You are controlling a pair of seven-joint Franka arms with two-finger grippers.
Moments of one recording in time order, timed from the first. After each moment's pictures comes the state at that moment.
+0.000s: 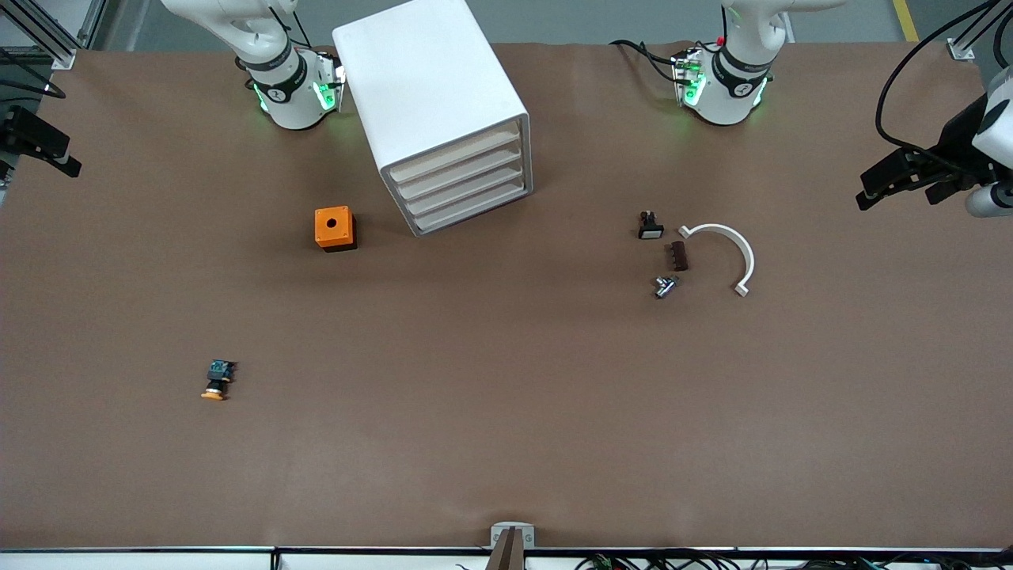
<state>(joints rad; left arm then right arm) 0.00 -0.05 -0.06 -1.60 -0.04 1.57 -0.14 0.00 -0.13 -0.11 -1.61 0.01 1.49 -0.10</state>
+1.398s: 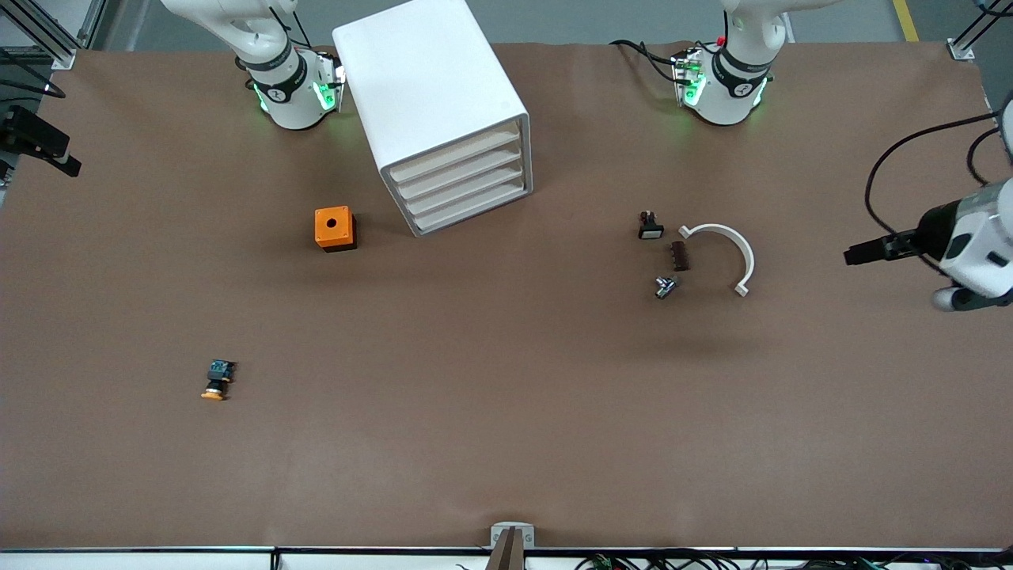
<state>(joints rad) 0.10 0.21 -0.09 -1.61 -0.04 1.59 -0.14 0.00 -0.13 -0.11 -1.61 0.01 1.49 -0.10</state>
